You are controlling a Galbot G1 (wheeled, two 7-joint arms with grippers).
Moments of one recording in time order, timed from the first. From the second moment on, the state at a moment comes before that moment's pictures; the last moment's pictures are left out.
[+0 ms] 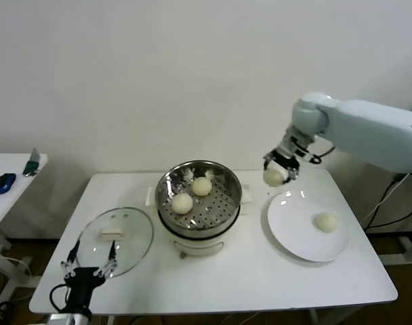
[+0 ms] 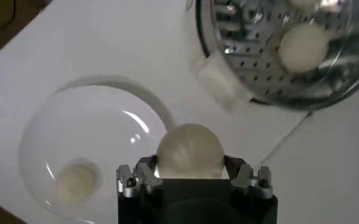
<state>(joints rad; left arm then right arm) 1.78 -1.43 -0.70 -2.13 -0.06 -0.03 -0.07 0.78 0.97 -1.46 1.29 0.06 0.32 -1.13</state>
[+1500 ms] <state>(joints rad) 1.76 -1.41 -0.70 -2.10 -0.07 -0.02 -0.07 0.58 1.41 -1.44 1.27 -0.18 0.57 -1.12</state>
